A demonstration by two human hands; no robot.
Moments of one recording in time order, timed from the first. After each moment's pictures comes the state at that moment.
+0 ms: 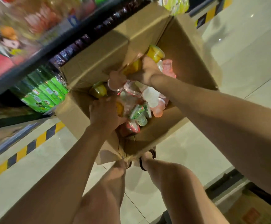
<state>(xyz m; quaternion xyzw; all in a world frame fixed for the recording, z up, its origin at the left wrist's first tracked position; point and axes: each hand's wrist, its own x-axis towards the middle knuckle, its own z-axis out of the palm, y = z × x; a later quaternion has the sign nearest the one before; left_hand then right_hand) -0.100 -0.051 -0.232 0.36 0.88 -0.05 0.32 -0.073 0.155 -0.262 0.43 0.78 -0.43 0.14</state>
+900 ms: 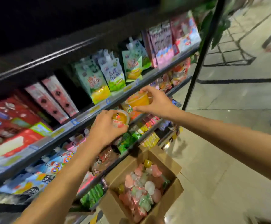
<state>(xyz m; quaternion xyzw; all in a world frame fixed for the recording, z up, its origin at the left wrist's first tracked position) -0.150 0.045 0.395 0.45 0.85 0.24 0.10 -0.016 0.231 0.413 0.25 0.85 -0.42 -0.19</state>
